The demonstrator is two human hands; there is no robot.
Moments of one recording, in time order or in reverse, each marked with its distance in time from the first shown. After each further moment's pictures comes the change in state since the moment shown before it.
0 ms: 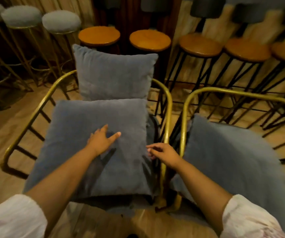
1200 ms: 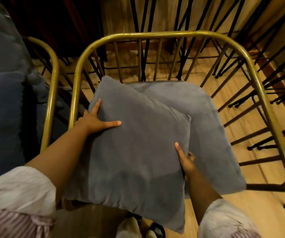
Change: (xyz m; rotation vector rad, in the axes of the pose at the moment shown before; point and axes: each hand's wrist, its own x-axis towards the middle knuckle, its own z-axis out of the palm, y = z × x) left_hand 0.057 0.230 0.327 0.235 -0.251 -0.008; right_hand -0.127 0.378 -0.236 0.805 0.678 0.761
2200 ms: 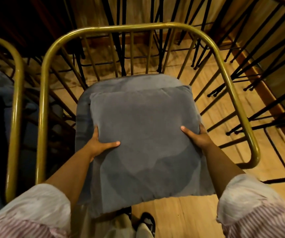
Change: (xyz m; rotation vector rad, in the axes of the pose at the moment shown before) left_hand -0.029 0.010 0.111 -0.529 -0.184 0.013; right_hand 0.013 -0.075 -0.112 -0.278 0.053 -0.318
